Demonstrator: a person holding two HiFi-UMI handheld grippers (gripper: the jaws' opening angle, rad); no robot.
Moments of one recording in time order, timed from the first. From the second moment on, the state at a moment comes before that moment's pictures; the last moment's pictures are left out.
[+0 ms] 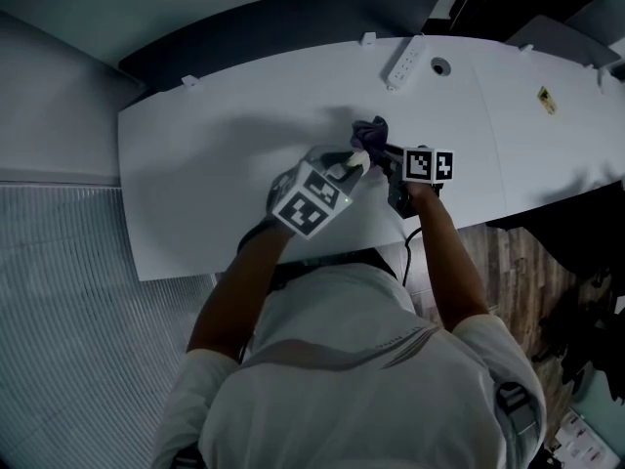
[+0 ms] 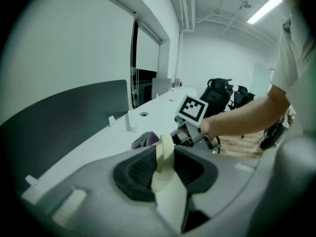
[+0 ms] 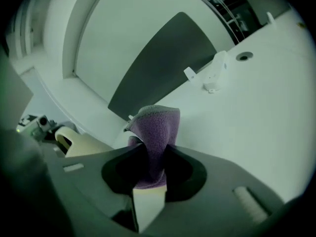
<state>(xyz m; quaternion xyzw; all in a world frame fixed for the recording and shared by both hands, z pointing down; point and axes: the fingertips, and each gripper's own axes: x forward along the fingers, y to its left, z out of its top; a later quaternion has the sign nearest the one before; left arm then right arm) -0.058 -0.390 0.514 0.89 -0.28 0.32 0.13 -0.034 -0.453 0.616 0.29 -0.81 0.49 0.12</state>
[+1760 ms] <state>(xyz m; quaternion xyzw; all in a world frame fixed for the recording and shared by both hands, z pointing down) -0.061 -0.390 0.512 0.89 -0.32 0.30 0.14 -0.136 -0.440 0.597 -0.13 -0.79 0.49 0.36</state>
